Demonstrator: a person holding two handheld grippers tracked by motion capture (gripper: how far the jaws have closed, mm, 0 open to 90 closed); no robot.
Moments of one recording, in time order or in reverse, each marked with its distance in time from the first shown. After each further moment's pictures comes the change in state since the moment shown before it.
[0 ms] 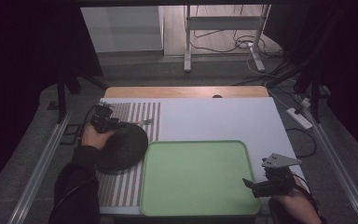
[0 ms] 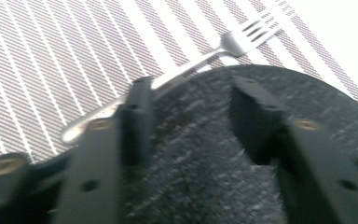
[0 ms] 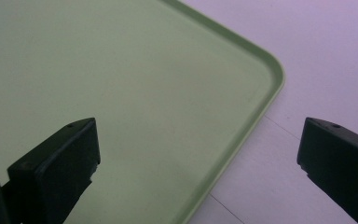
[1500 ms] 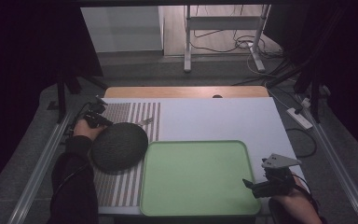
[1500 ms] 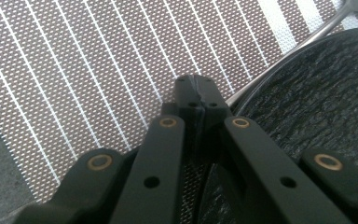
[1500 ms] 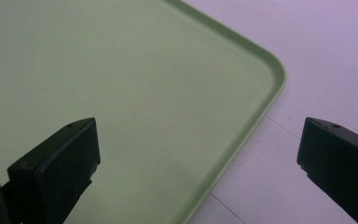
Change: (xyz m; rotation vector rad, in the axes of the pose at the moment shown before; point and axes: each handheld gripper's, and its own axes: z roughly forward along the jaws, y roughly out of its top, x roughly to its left) left arm 0.055 0.003 0.015 0.224 0.014 -0.084; right arm 0.001 0.000 0.000 0.001 0.004 -0.007
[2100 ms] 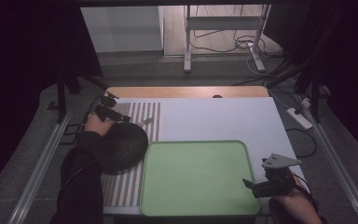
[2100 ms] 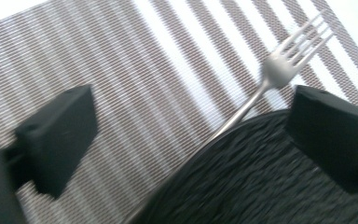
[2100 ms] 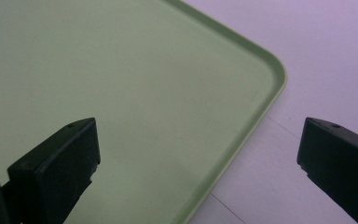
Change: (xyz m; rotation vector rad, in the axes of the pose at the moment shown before) left arm -0.040 0.037 0.006 -0.095 -0.027 0.097; right arm 0.000 0.000 0.000 -0.001 0.004 0.001
